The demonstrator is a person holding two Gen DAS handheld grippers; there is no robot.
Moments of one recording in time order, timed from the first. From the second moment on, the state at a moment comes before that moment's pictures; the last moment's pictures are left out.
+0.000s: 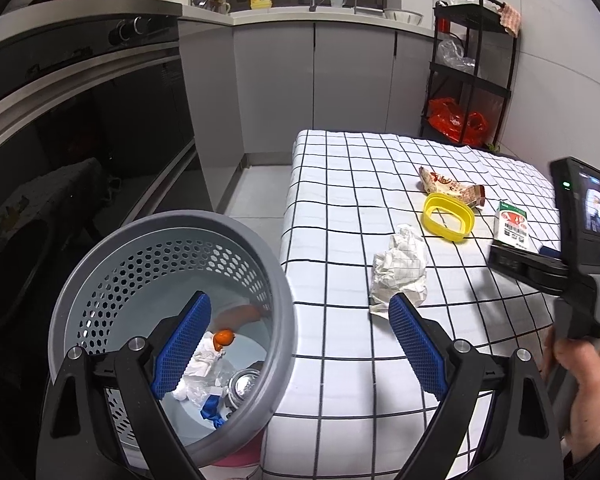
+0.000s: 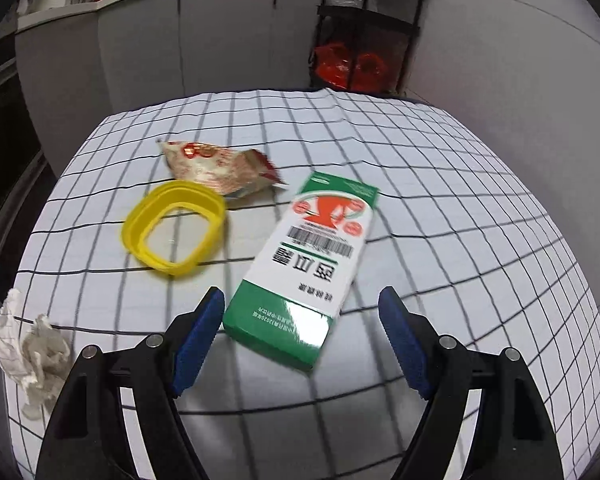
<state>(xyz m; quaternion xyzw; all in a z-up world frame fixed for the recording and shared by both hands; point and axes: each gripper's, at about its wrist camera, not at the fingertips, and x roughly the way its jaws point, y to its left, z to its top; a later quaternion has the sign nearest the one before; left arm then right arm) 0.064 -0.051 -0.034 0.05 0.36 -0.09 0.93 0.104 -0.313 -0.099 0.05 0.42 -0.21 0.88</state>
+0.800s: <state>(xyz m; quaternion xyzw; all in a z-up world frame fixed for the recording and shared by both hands) 0.064 -0.081 -0.049 0.07 0.37 -0.11 0.92 0.112 -0.398 -0.102 0.08 0.42 -0.14 0.89</state>
